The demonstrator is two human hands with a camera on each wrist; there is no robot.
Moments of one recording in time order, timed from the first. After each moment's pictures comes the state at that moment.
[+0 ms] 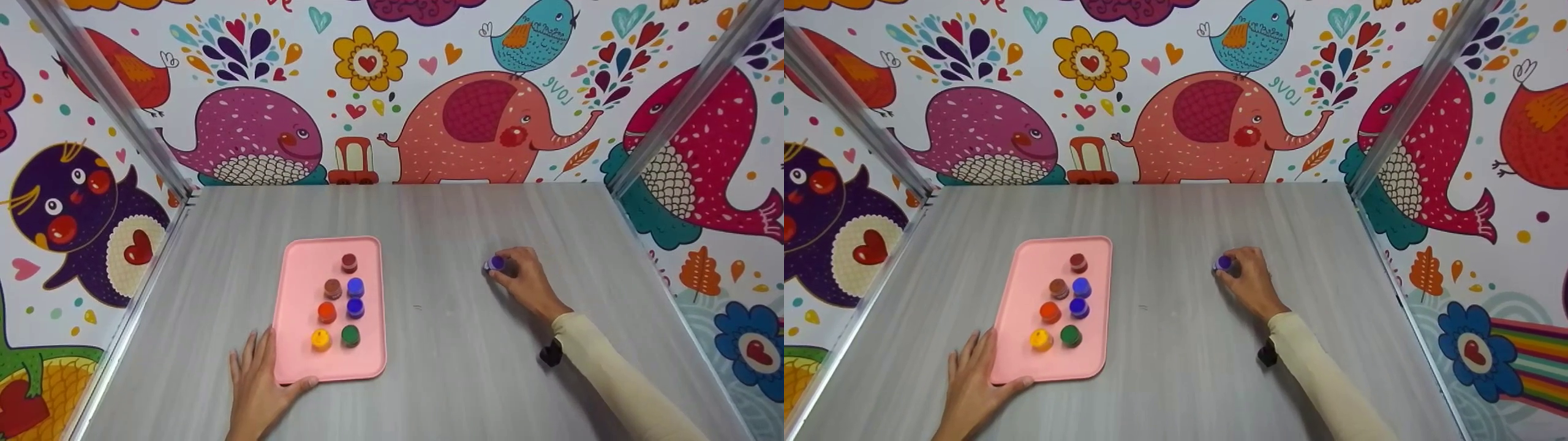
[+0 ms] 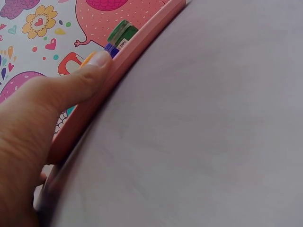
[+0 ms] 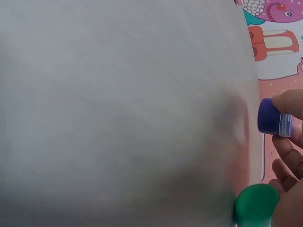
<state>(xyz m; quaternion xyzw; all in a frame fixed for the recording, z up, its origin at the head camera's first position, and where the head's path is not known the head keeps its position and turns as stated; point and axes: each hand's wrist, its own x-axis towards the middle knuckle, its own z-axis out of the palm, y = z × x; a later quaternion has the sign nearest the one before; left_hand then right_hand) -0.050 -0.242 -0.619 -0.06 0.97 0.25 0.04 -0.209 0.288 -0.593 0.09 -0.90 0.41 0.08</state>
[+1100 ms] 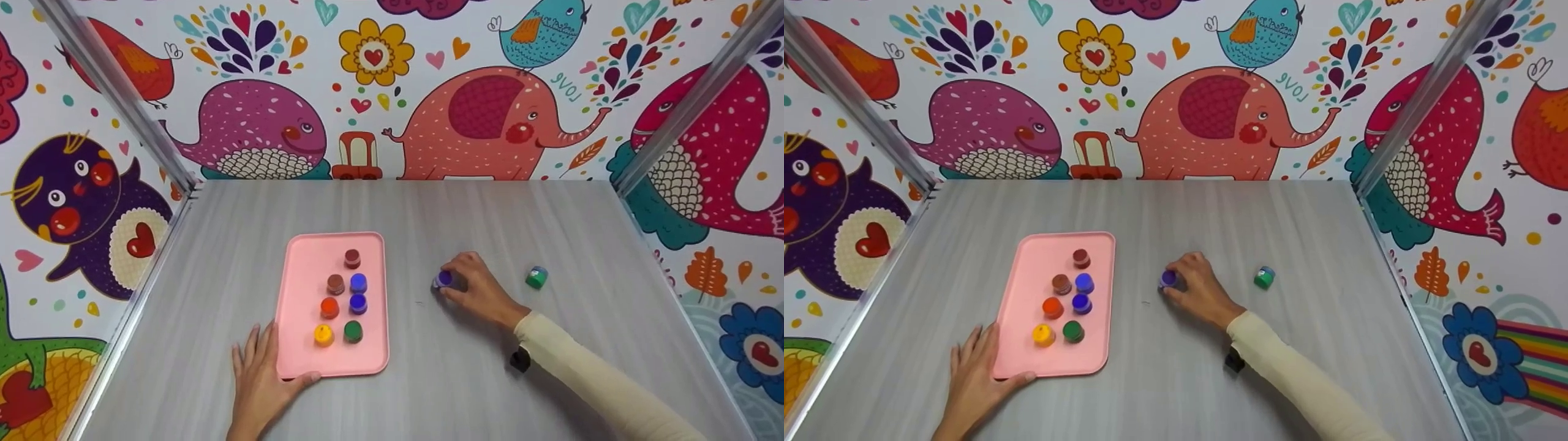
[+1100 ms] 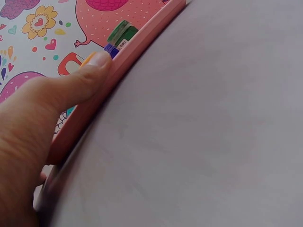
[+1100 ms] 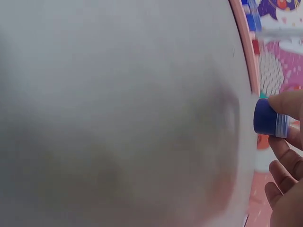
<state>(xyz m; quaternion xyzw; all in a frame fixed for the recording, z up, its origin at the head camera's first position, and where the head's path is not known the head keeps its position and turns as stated) -0.049 -0.241 -0.617 -0.07 0.96 0.26 0.06 -0.195 0.197 -0.581 0.26 -0.89 0.38 0.01</state>
